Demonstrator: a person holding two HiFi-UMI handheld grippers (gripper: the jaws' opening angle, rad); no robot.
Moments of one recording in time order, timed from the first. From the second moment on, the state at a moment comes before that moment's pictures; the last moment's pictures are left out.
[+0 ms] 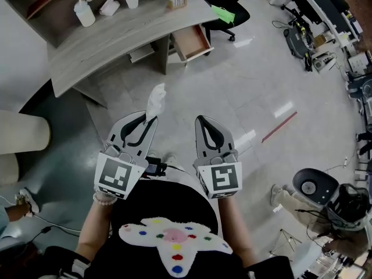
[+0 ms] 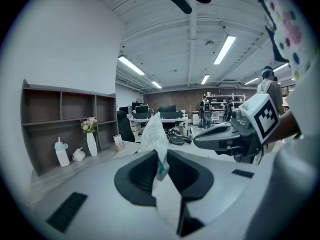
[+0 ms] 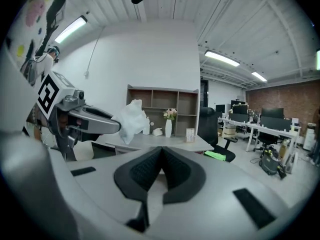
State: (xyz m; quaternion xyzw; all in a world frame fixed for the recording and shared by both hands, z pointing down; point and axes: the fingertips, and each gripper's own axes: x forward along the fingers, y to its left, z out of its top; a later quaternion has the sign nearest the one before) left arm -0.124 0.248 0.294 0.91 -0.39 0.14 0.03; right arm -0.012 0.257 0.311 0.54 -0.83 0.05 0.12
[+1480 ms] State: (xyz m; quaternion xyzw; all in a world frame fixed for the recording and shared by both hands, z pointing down) left arm -0.080 0.227 0.293 0.92 -0.38 0.11 0.01; right arm 0.039 0.251 0.317 0.57 -0.81 0.03 0.13
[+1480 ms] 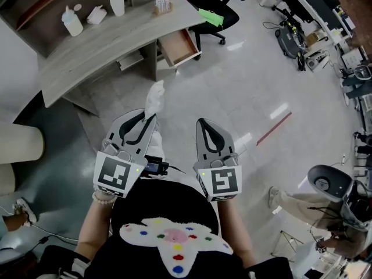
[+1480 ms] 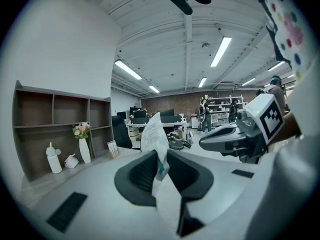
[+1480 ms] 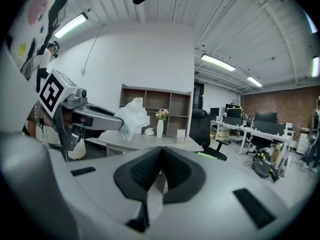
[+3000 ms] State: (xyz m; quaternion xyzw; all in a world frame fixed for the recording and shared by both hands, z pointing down) left arm -0.066 -0.057 0.293 0.94 -0.32 0.12 0.01; right arm 0.045 -0.020 0.305 0.61 -0.78 0.05 0.15
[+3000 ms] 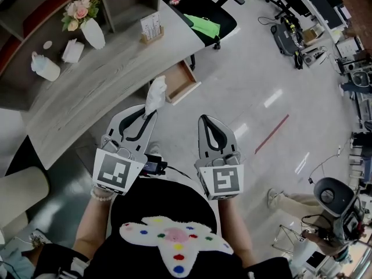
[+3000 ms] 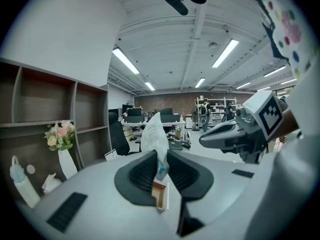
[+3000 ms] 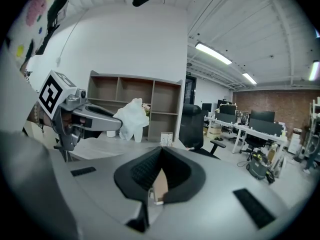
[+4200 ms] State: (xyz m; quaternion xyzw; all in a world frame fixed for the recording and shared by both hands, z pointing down) left arm -0.066 -0.096 0.305 0.93 -0.34 0.12 0.04; right arm 0.049 -0.068 0.310 0.58 -0.79 0.05 0.15
